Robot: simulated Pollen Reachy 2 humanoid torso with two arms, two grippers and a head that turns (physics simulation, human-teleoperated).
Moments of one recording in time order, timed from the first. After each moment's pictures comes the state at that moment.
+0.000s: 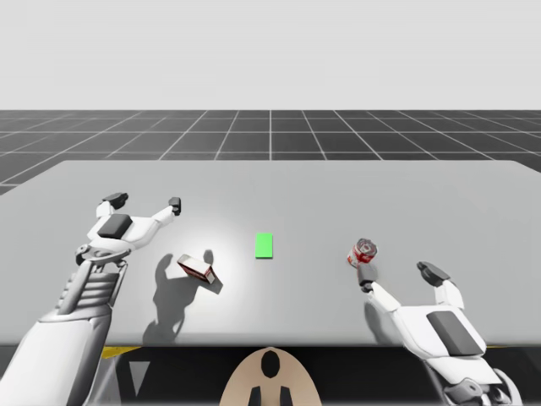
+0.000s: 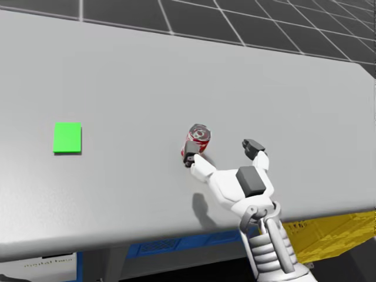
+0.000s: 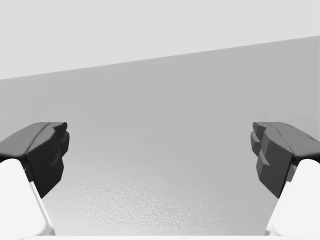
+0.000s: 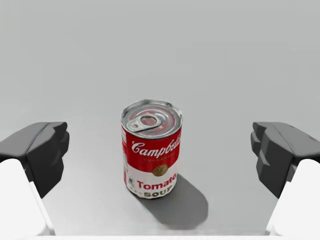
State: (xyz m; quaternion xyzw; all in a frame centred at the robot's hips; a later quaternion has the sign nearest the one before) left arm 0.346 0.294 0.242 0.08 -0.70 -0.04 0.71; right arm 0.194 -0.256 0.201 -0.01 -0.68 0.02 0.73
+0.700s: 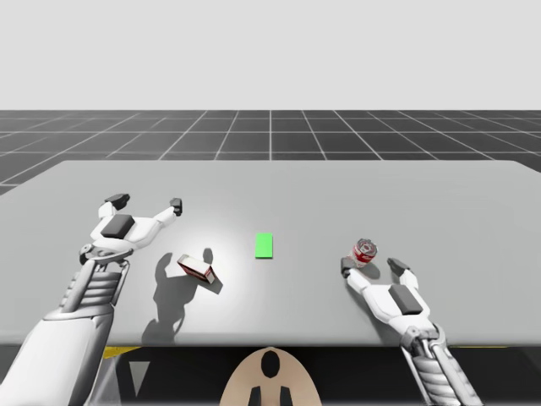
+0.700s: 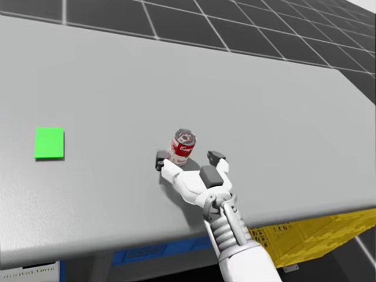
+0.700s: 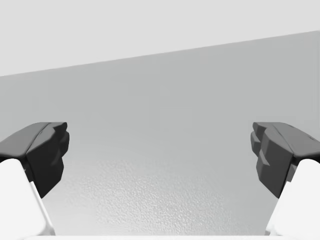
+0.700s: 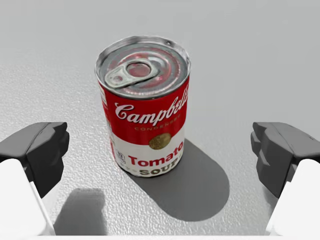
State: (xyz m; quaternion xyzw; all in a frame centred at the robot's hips) left arm 0.349 0.293 0.238 0.09 -0.70 -0.04 0.71; right arm 0.246 -0.255 0.152 0.00 -0.62 -0.01 0.79
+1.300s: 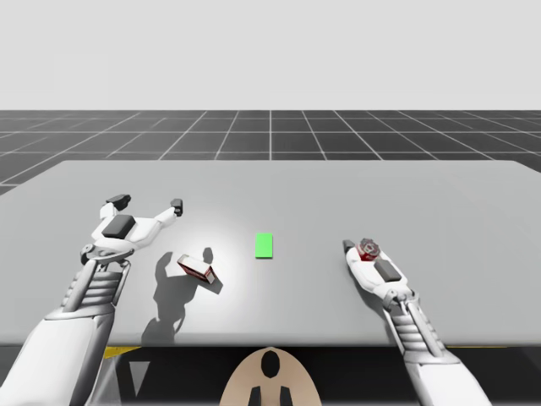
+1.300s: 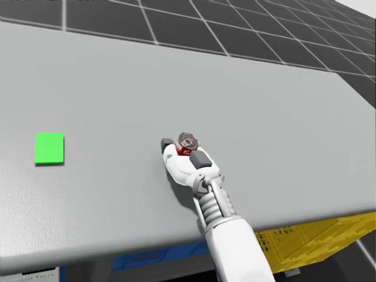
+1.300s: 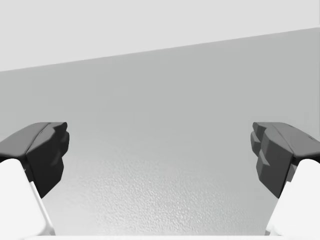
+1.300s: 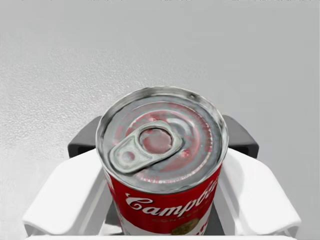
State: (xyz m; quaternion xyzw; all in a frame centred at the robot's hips) left arm 0.349 0.293 0.236 0.08 -0.69 -0.04 0.72; right arm 0.303 -0.256 0.145 0.04 -0.60 -0.02 0.80
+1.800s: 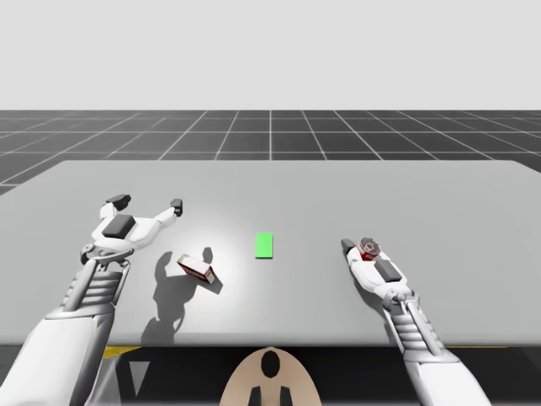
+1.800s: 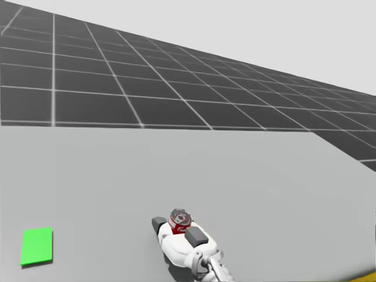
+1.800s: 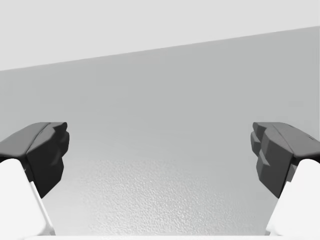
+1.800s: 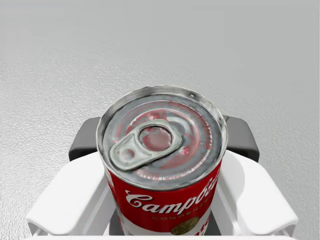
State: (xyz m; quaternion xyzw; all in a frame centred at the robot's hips) left arm 0.350 0.294 0.236 0.08 -0.69 -0.04 0.72; right arm 0.304 -0.259 0.142 0.05 -0.61 -0.02 0.79
